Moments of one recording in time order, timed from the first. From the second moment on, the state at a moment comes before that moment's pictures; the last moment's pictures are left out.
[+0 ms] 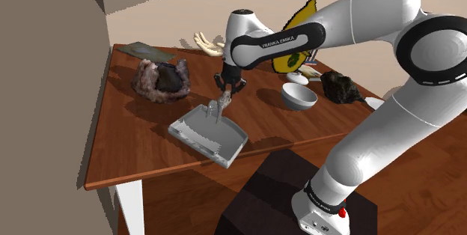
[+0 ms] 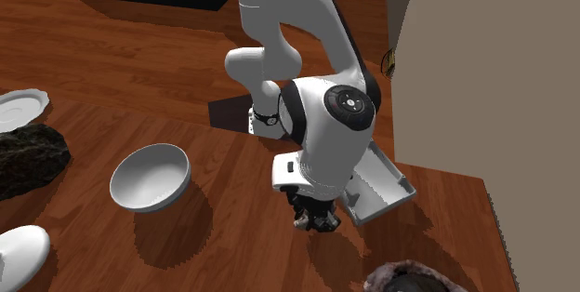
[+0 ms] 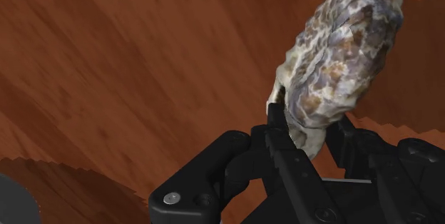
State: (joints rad) arm -0.28 -0.13 0.27 -2.26 -0.13 2.17 1.15
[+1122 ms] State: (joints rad) arm -0.27 -0.20 0.26 -2.10 -0.10 1.94 1.10
